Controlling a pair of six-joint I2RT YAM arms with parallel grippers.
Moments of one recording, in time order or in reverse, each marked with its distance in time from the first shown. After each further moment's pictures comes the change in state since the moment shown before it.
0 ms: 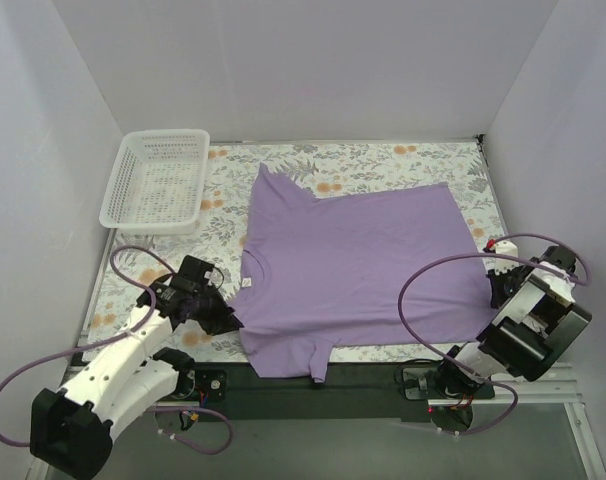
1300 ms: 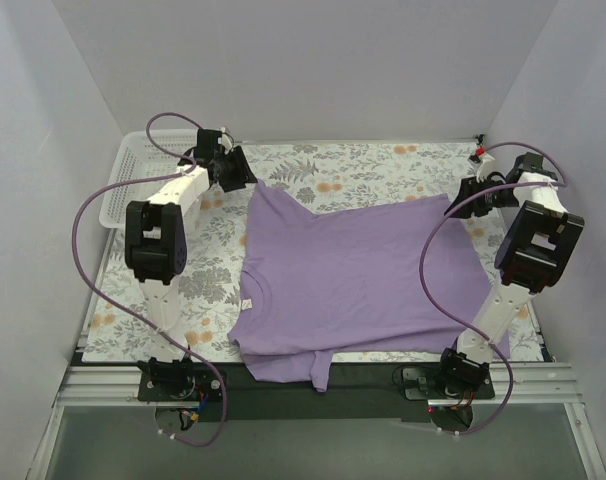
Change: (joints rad) left arm 0.253 1.188 1.071 0.512 0.060 0.585; right arm 0.336 0.619 0.855 -0.216 -0.497 0.307
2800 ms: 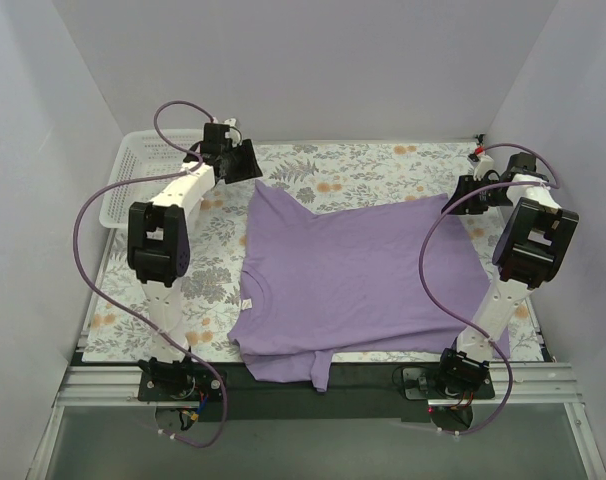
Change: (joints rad) left arm -0.040 0.028 0.094 0.003 -0.061 0.132; right arm 0.030 0.071 0.015 0.170 0.072 0.242
